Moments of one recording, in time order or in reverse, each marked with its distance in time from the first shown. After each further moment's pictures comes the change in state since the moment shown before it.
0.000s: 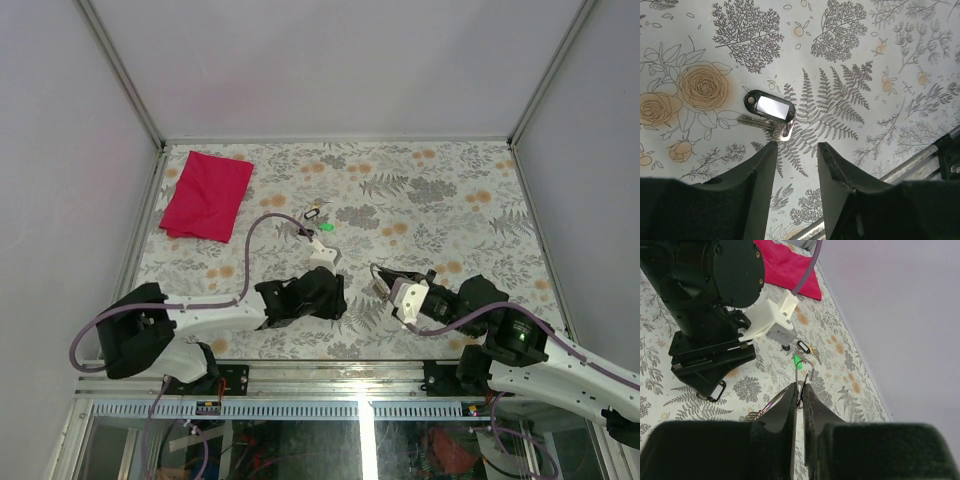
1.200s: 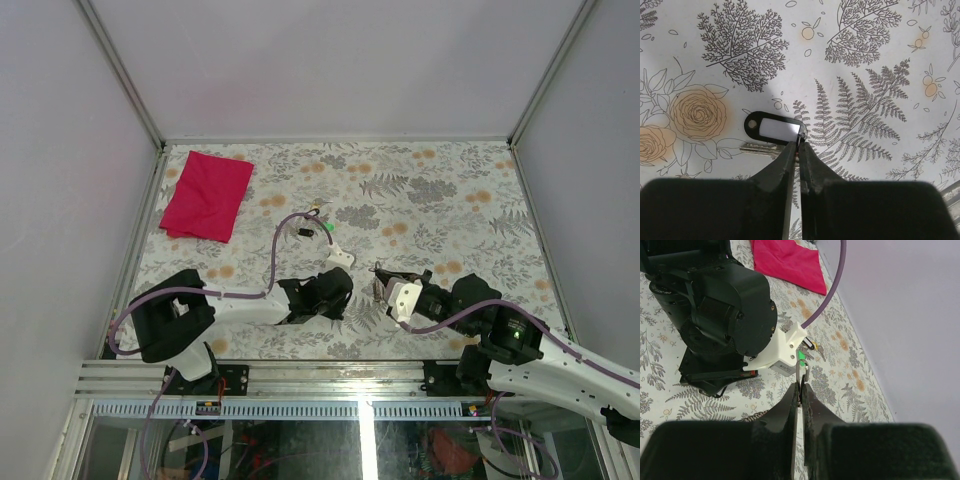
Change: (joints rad) left arm -0.005 0.215 0.081 0.024 -0.023 0.140; right arm 0.000 0.031 -0.005 0.000 0.000 0.000
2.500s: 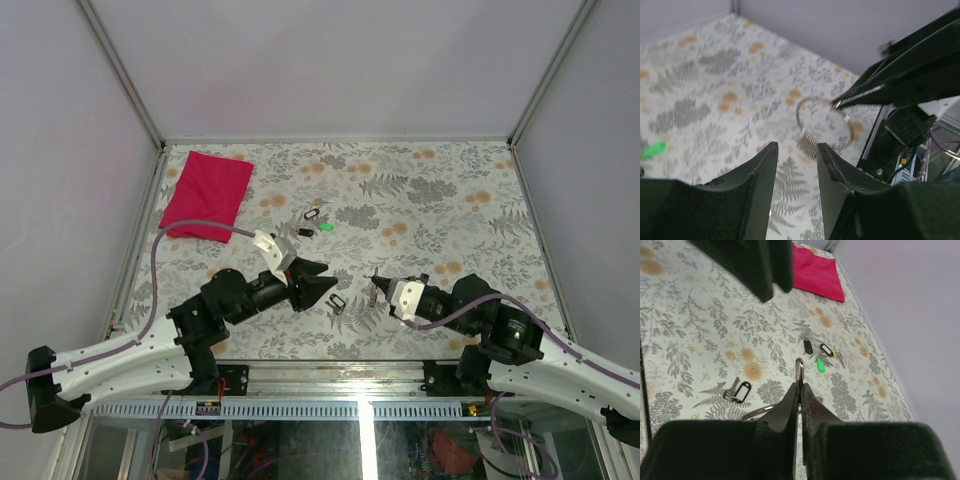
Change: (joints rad) left arm -0.001 -0.853 -0.232 0.256 0.151 0.396; right arm 0.000 -0.005 0.000 0.001 -0.057 0.079
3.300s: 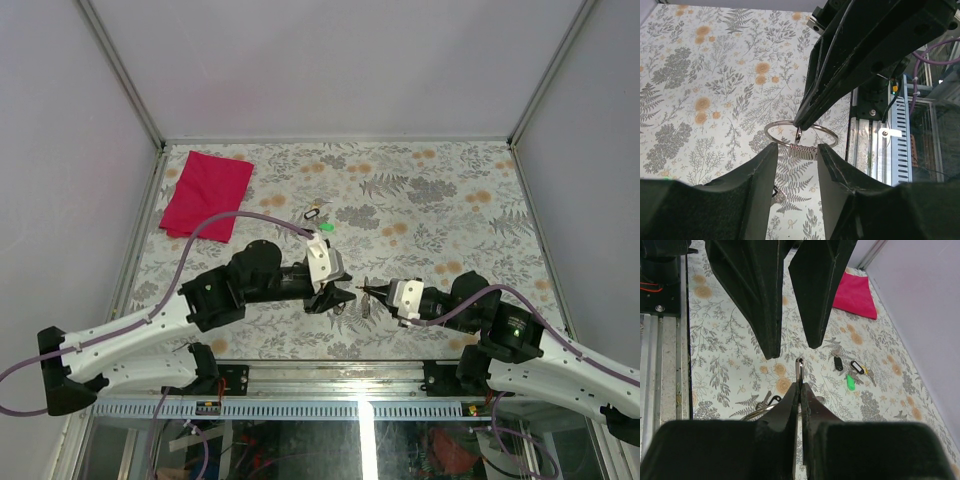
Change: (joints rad) left arm 0.000 0.225 0.381 -0.366 0.358 0.356; right arm 0.000 0.029 0.029 0.001 -0.157 0.101
